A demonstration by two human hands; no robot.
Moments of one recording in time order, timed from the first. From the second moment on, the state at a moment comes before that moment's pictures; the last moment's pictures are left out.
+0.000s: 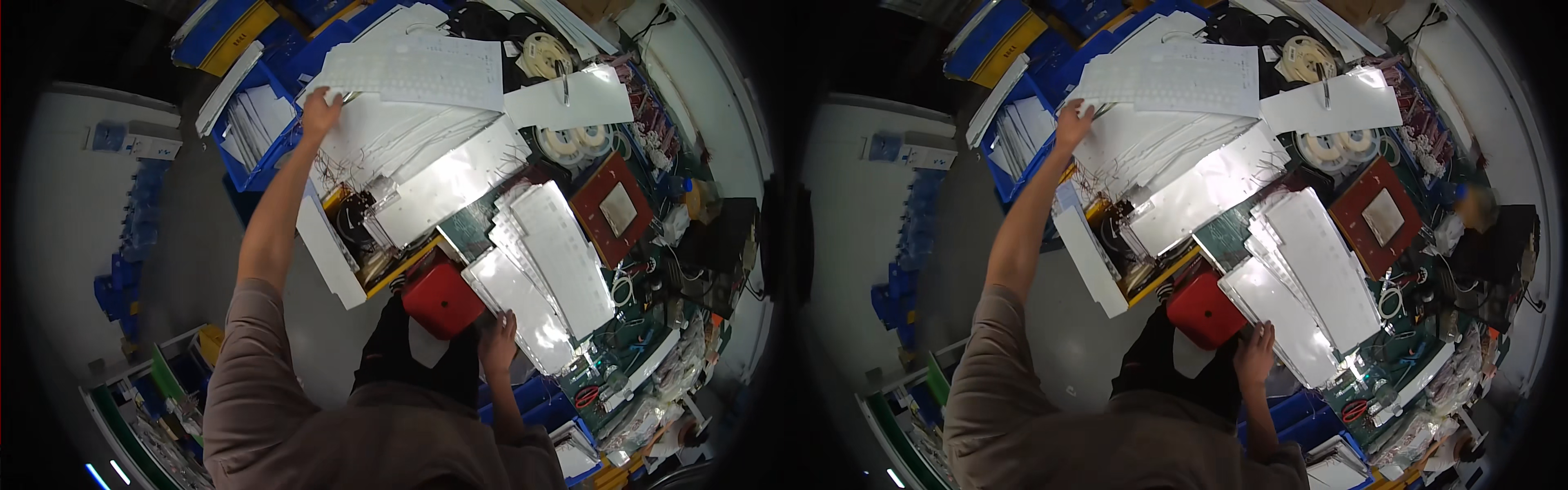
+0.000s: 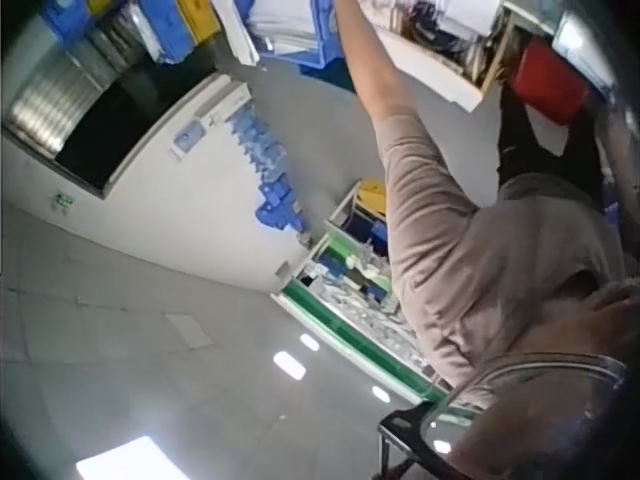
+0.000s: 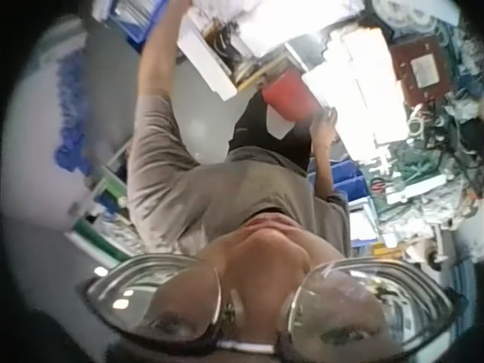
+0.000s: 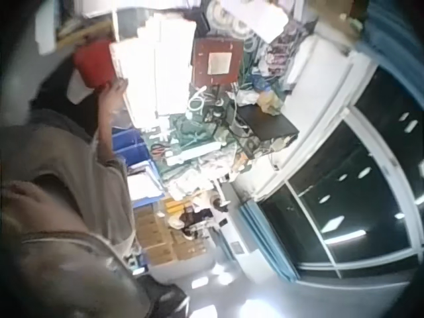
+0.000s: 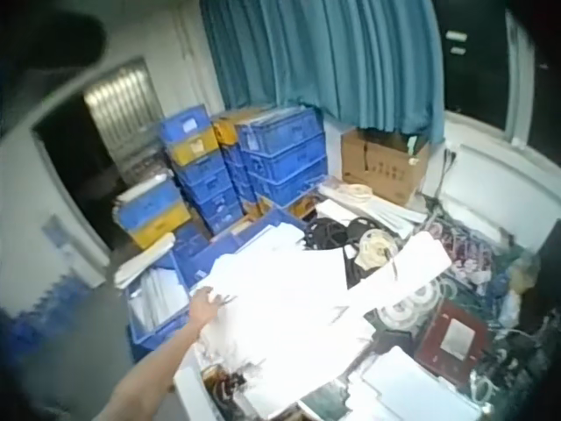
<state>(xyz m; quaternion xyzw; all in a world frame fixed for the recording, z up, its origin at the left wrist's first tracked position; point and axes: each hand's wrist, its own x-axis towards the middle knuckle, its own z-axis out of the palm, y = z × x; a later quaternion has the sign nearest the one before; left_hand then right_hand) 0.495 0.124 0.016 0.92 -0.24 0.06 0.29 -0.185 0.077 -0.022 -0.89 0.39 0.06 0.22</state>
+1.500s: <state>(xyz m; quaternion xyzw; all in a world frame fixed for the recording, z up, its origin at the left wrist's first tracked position) 0.628 0.024 0.035 0.94 -0.13 -0.17 0.26 -0.149 0.092 -0.009 -0.86 0.48 0.13 0.15</state>
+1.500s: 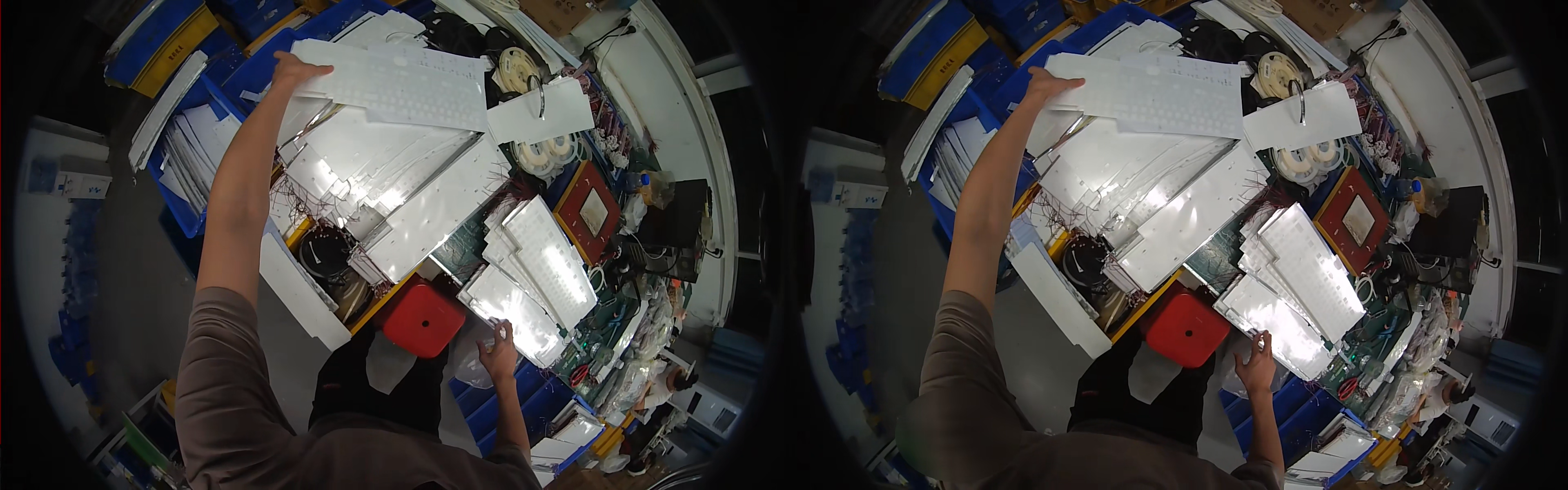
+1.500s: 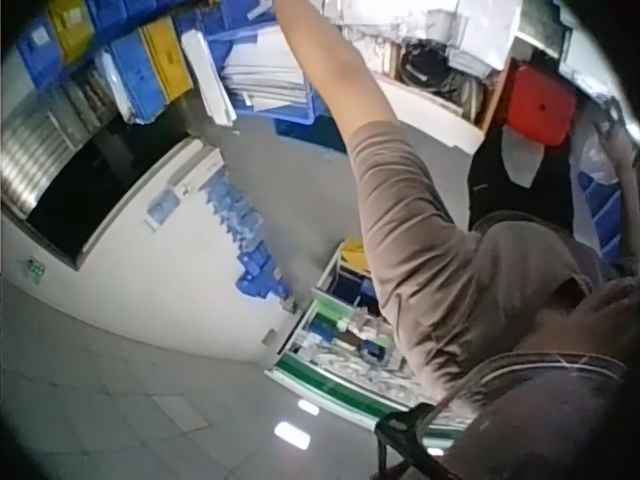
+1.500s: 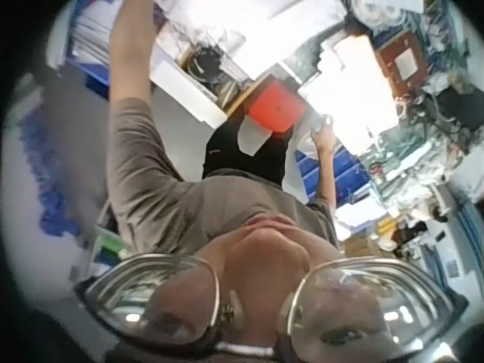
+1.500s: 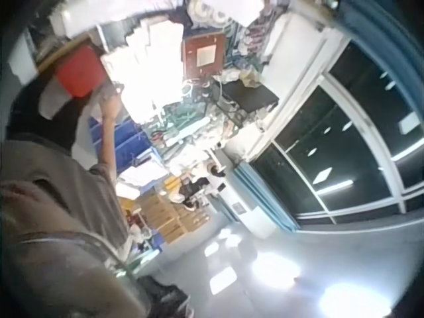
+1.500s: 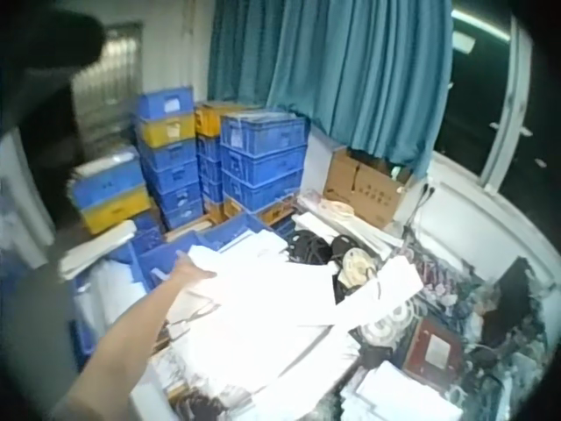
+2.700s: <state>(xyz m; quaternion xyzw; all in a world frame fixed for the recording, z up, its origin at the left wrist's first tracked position) 0.462 0.036 0.276 0.75 -0.15 -0.15 0.62 0.286 0.069 0.059 -0.69 0.49 0.17 0.51</state>
